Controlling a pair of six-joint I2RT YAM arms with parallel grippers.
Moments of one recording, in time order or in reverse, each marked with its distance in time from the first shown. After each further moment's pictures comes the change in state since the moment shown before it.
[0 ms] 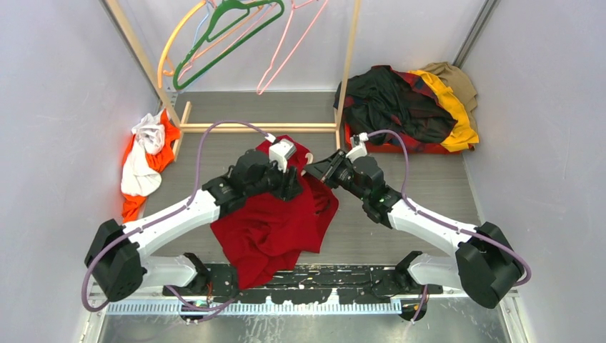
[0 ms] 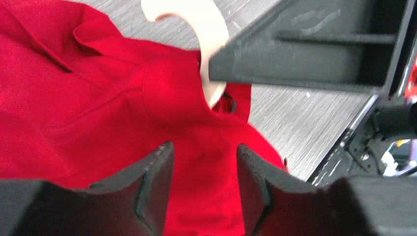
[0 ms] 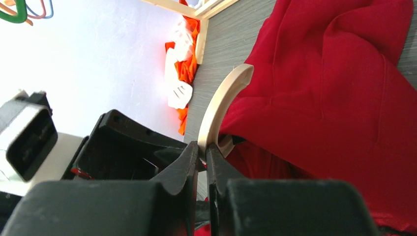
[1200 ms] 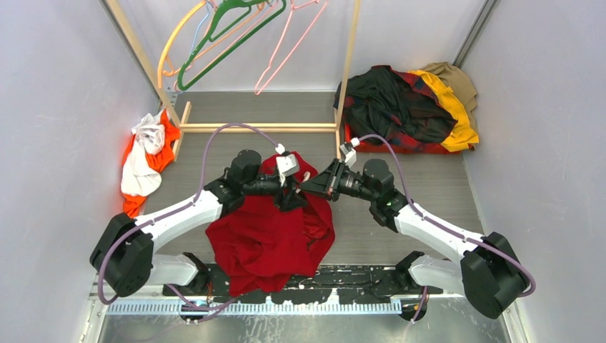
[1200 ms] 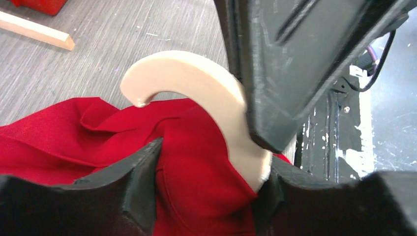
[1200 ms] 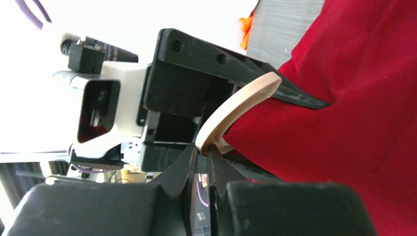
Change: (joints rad) left arm 0.073 0.008 -0.146 0.253 0.489 0.342; right arm -0.056 -0.072 -0.060 0.059 -0.468 0.192
